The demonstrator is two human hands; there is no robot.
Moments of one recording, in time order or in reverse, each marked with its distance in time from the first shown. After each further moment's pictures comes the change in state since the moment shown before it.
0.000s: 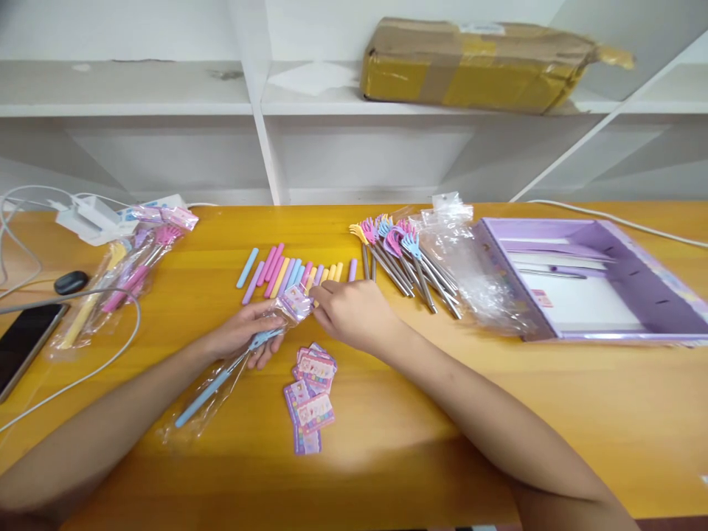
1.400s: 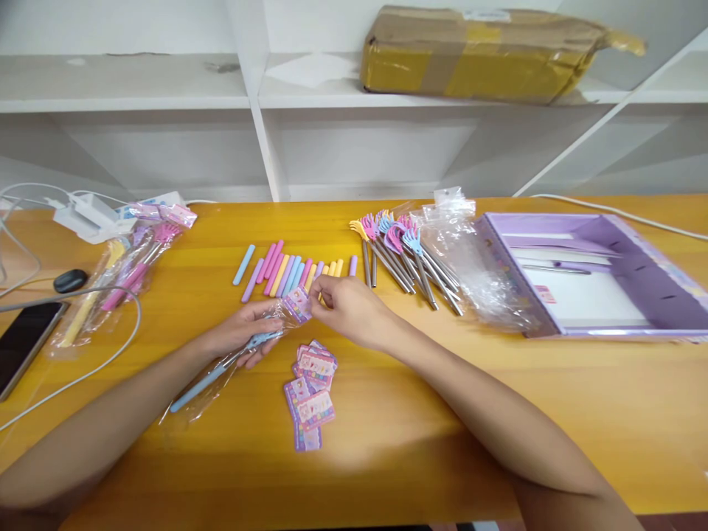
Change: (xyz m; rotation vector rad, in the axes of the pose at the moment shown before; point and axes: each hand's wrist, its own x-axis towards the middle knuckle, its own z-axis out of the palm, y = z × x) left_hand -0.006 0.005 0.003 0.106 0.012 -0.042; right_hand 0.004 0.001 0.006 0.594 -0.050 0.229
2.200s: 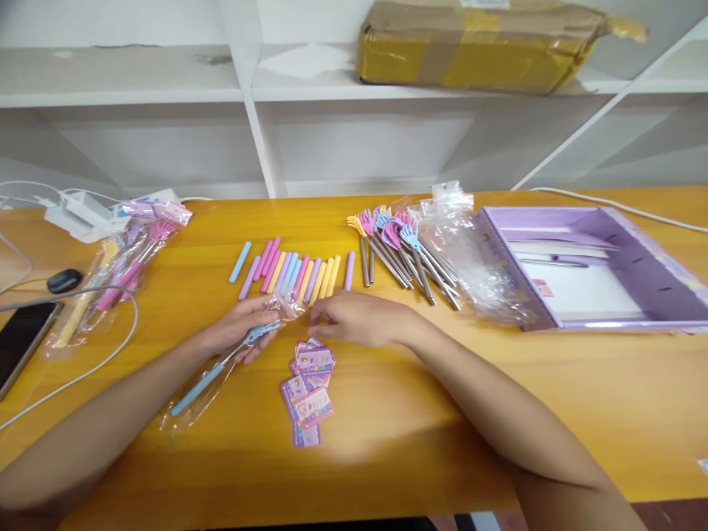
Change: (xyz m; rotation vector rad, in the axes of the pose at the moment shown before) left_hand 0.005 -0.006 -0.002 -0.085 0.007 0.038; right_hand -0.002 0.006 -0.019 -0.039 -0.542 -0.045
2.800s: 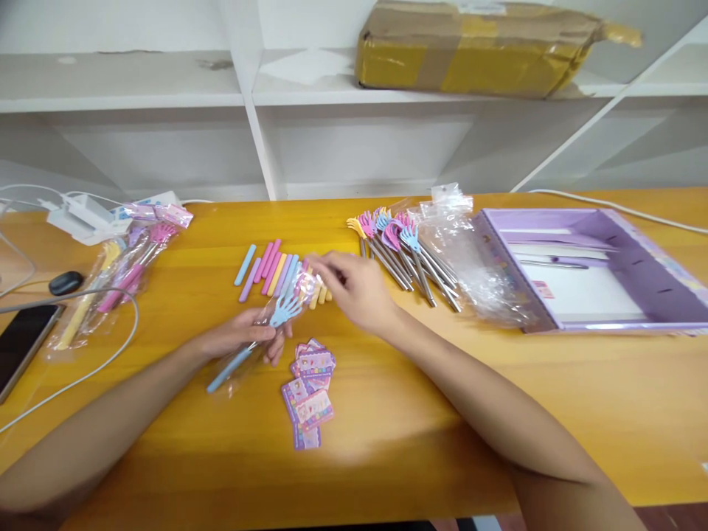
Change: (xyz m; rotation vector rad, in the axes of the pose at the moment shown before) left_hand 0.003 -0.005 -0.007 0.012 -0.225 0.097; right_hand 0.013 0.003 0.004 0.080 0.946 -0.182
